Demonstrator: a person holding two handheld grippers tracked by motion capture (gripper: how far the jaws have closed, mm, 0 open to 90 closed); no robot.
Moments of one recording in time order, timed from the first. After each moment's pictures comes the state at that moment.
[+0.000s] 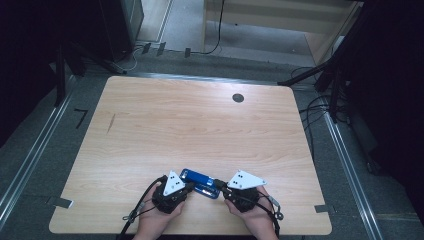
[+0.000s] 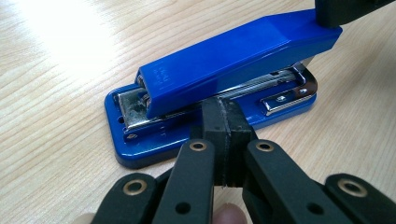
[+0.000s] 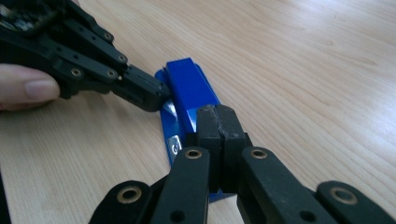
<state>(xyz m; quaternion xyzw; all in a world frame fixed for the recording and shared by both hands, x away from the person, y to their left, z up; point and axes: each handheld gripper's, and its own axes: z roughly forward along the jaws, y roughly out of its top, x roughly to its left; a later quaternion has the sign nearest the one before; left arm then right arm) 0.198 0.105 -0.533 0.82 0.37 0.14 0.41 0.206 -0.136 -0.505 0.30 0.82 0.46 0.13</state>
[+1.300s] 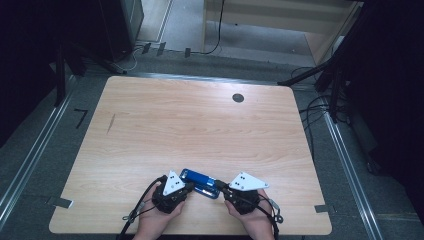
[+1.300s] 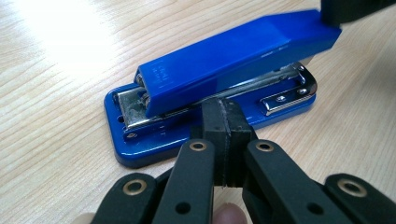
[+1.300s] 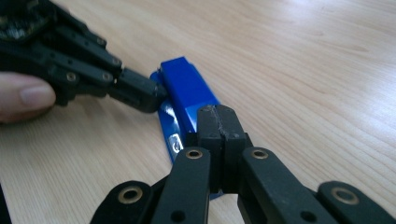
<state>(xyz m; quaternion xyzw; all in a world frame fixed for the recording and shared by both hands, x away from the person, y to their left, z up) 0.198 0.105 -0.533 0.82 0.37 0.14 0.41 0.200 -0.137 -0.507 0.33 0.80 0.47 0.14</state>
